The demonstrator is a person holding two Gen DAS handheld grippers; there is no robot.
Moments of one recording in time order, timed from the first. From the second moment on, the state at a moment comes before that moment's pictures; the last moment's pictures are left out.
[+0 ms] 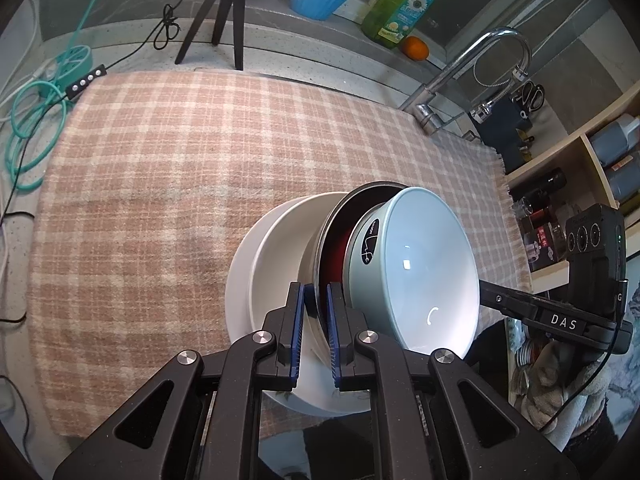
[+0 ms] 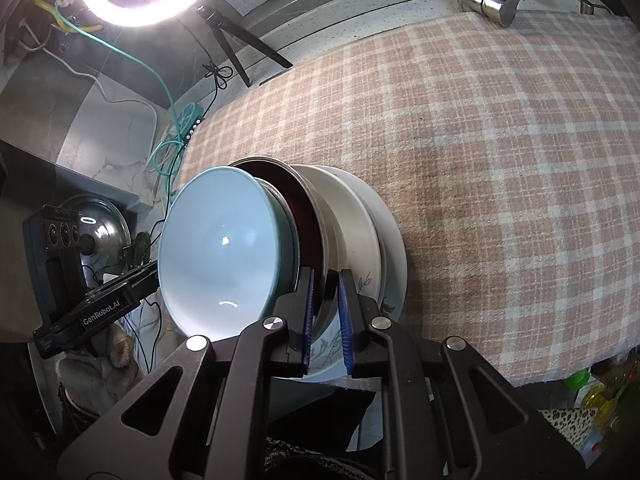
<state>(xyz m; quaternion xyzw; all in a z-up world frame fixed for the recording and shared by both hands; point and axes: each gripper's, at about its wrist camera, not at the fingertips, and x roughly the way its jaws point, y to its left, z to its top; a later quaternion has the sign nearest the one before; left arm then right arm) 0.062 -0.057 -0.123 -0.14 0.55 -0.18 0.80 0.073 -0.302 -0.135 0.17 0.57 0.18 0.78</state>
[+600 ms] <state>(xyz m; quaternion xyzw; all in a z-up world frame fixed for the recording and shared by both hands) 0.054 -0.046 -0.111 -0.14 0.54 -0.17 0.81 0.067 -0.308 -0.125 0.16 0.55 0.18 0.80</state>
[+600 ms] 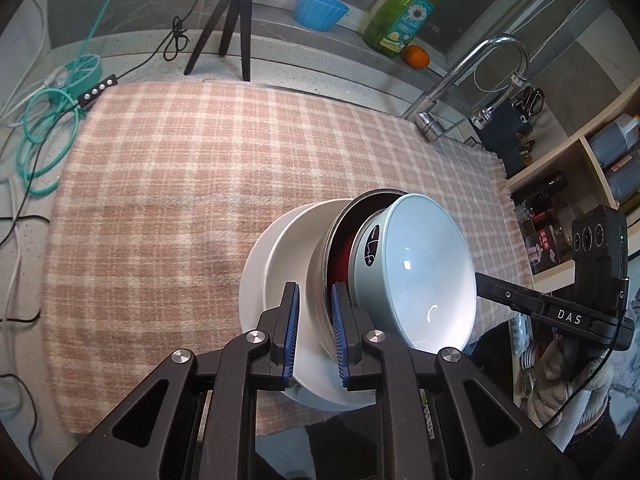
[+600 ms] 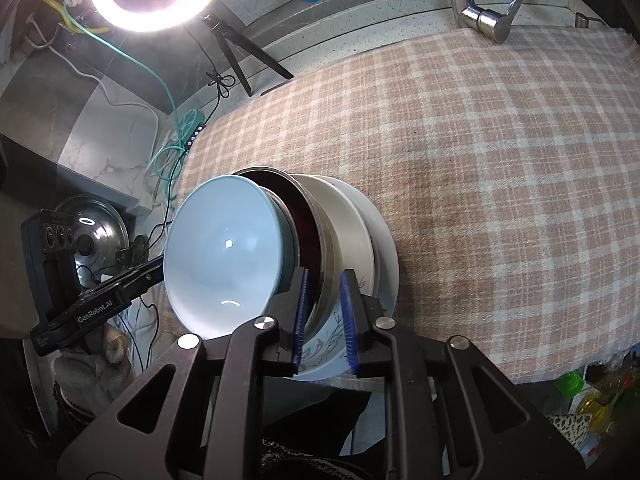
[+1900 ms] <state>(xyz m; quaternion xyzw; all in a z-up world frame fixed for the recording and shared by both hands) -0.017 -0.066 -0.048 -0.02 0.43 -0.10 0.90 -0.013 -0.309 -0.057 0.04 0.42 0.12 0.90</state>
